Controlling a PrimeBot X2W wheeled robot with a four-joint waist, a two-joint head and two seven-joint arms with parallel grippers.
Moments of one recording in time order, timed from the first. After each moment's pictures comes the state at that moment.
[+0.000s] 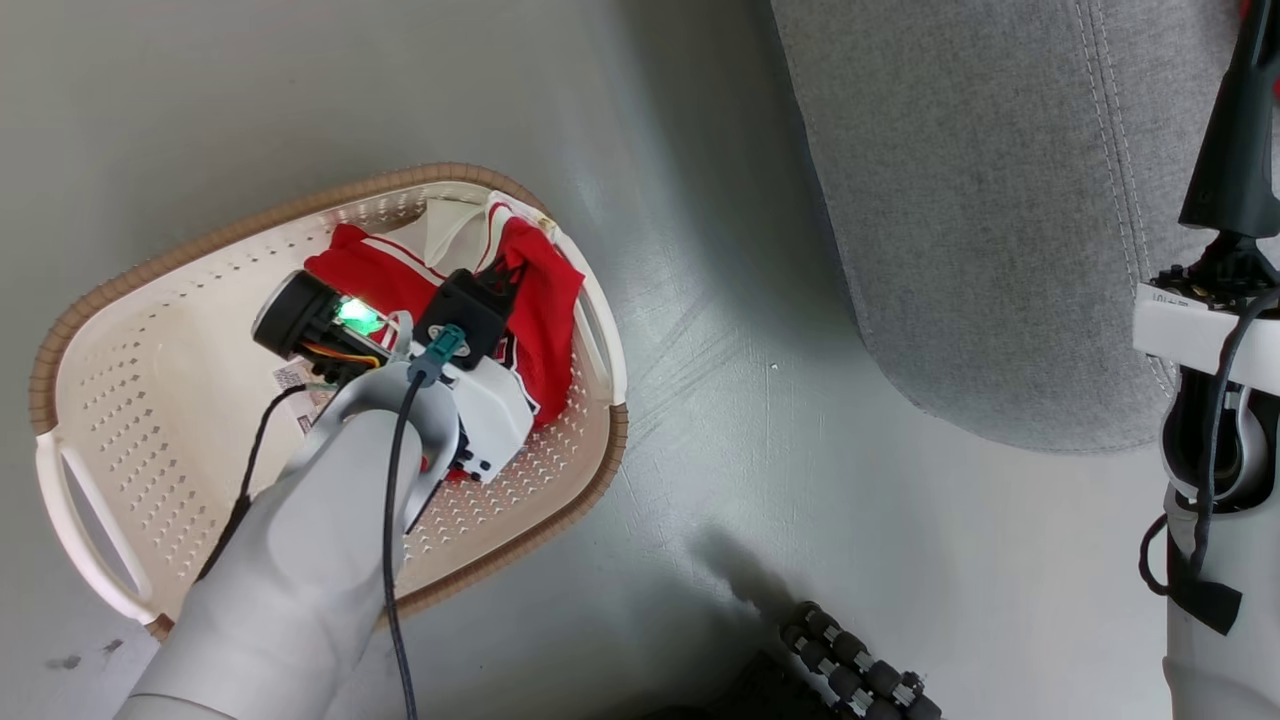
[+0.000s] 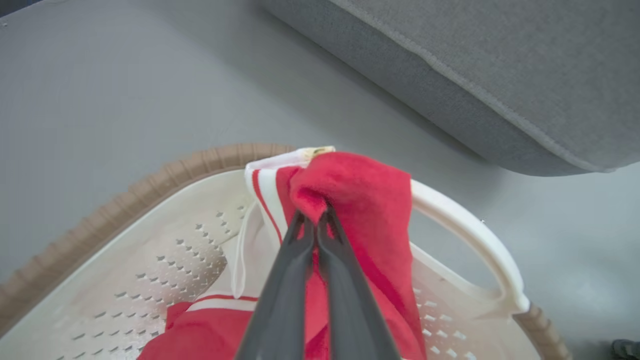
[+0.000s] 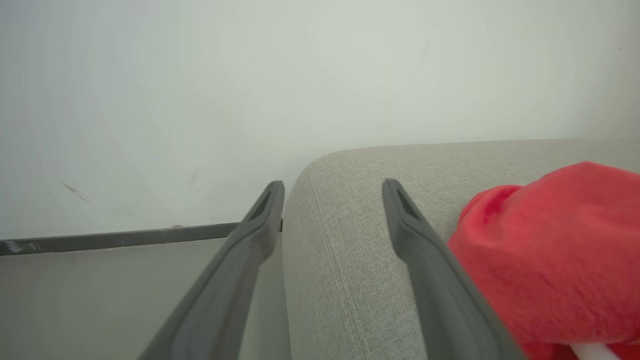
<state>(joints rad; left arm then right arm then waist) -0.82 0.14 -0.58 0.88 -0.06 -0.05 -0.22 -0.50 -0.04 -0.16 0.01 0.23 0.13 -0.25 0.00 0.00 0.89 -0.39</state>
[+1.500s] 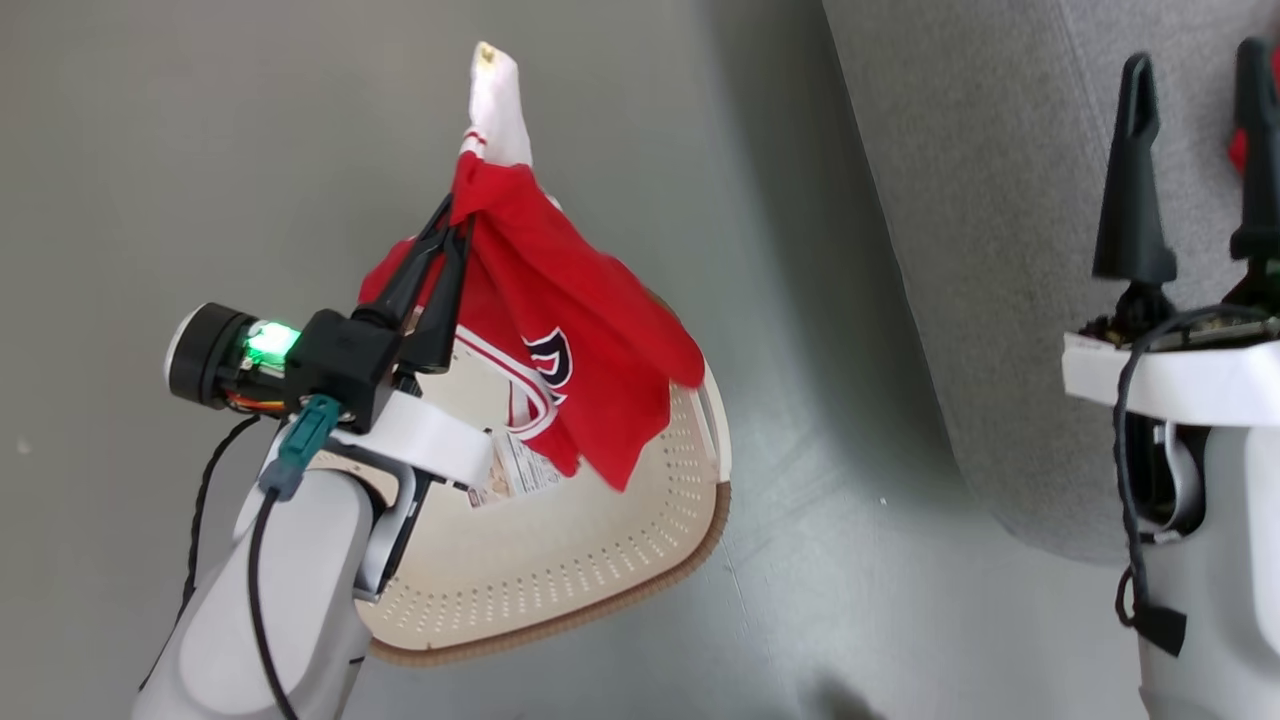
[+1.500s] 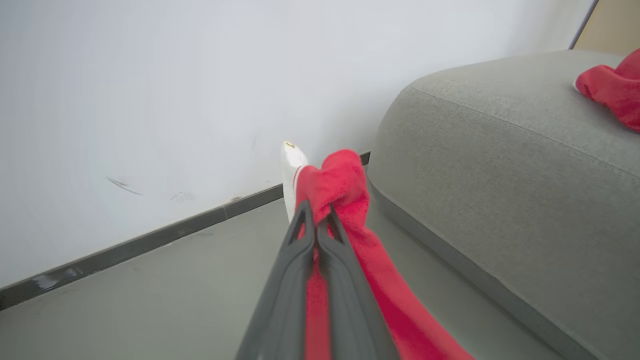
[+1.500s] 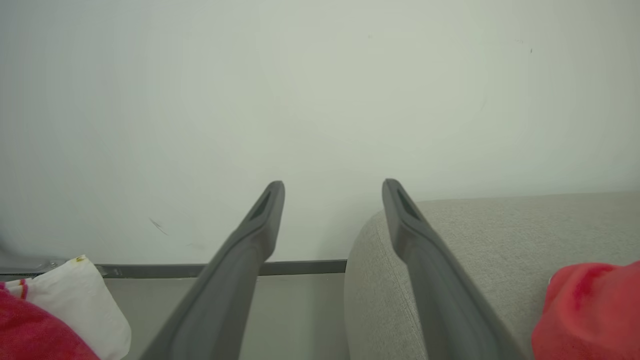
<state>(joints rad) -0.56 0.20 -0.39 0.31 -0.15 0.06 -0.25 -0.46 -0.04 -0.12 0.09 0.10 0.13 -0.25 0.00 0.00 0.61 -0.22</state>
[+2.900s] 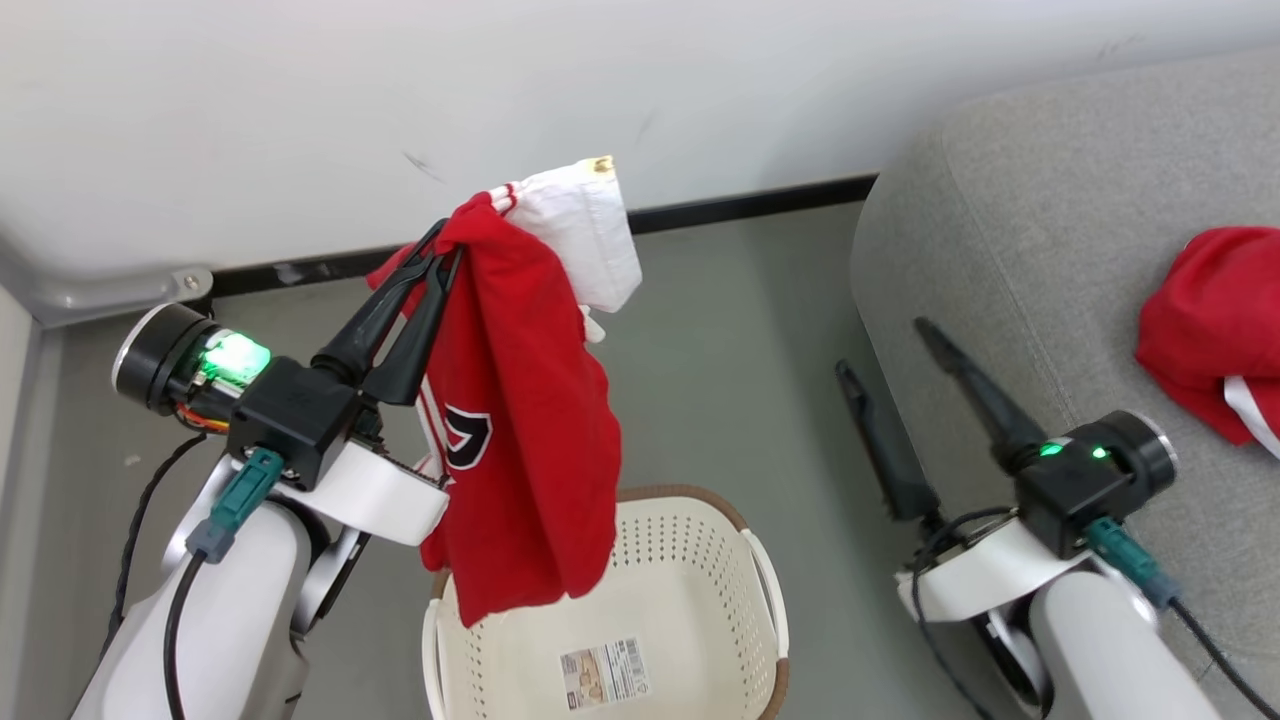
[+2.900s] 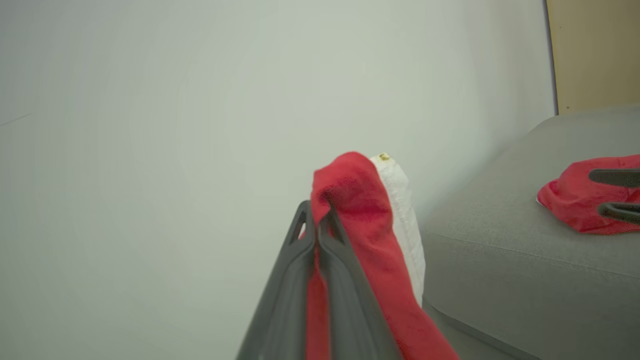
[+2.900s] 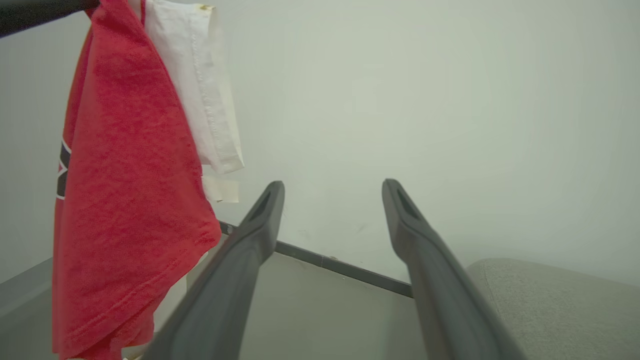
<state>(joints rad) -0.48 0.32 -0.37 0.14 -0.14 -0.04 -0.25 -0.26 -0.14 0.21 0.24 0.02 0.13 -0.25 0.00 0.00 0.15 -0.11</state>
